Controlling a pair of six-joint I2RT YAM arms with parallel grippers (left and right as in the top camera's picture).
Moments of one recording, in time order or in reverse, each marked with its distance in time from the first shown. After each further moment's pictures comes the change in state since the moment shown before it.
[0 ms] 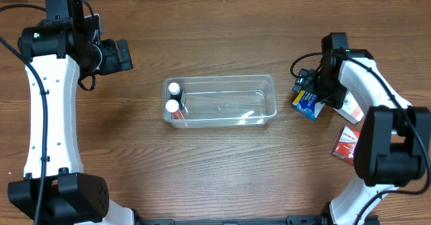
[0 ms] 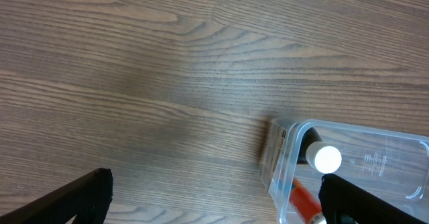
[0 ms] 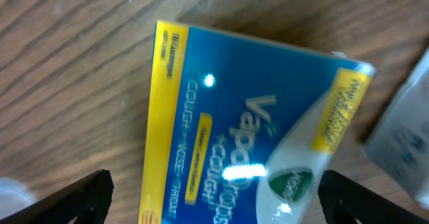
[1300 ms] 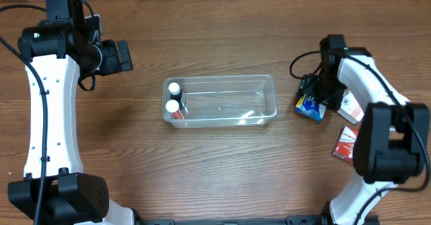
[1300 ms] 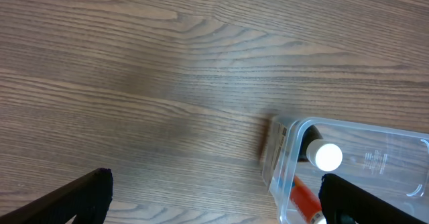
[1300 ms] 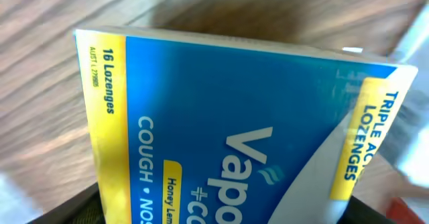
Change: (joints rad) left arm 0.000 0.000 0.000 -0.007 0.000 0.003; right arm 0.000 0.001 0.045 -0.125 0.014 -0.024
